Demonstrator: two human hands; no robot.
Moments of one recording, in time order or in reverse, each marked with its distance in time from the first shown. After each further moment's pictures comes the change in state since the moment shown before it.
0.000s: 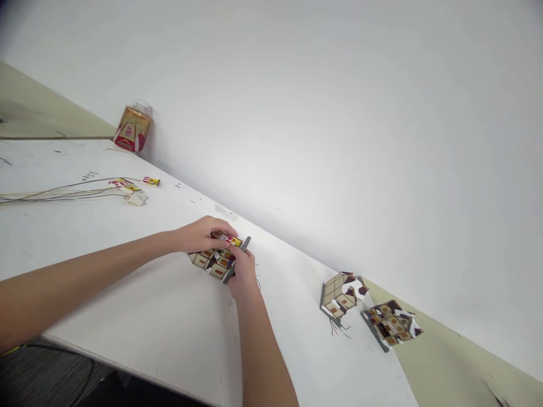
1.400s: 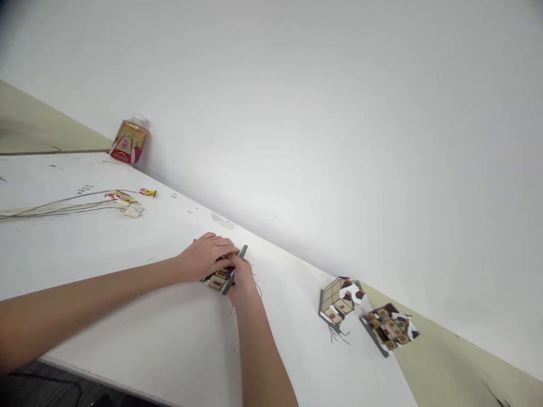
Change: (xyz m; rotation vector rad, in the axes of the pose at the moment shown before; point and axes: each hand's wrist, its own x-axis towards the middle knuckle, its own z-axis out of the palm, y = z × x) left_hand -0.009 0.013 0.035 0.483 0.139 0.117; right_hand 0.000 -0.002 -0.001 -0.031 -0.103 0.054
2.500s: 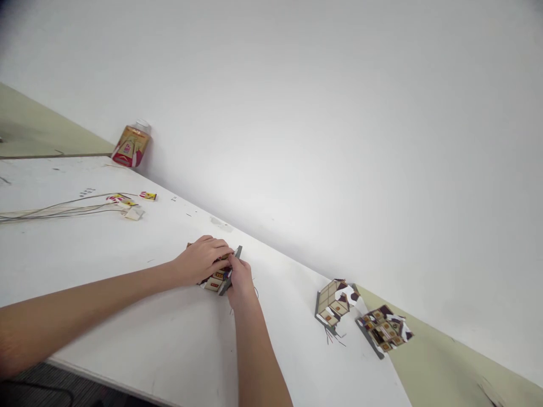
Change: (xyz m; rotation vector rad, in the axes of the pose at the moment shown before) left_hand -0.003 0.004 -0.001 -0.024 0.107 -0.041; right_hand -0.002 -0.001 -0.001 -0.064 -0.013 -0.118
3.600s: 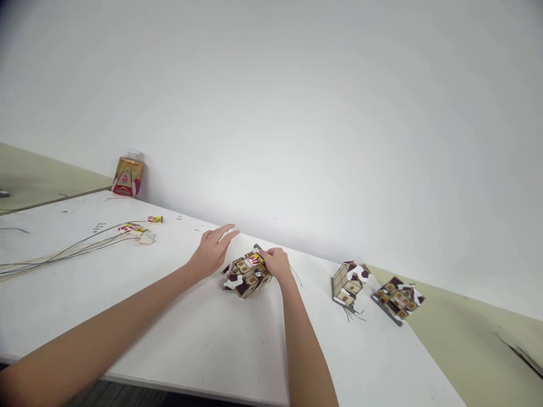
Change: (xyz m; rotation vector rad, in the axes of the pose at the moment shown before) left_hand 0.001 -0.035 -0.004 0.150 0.246 0.024; right_hand 0.022 -0.047 -0.049 -0.890 0.238 -0.291
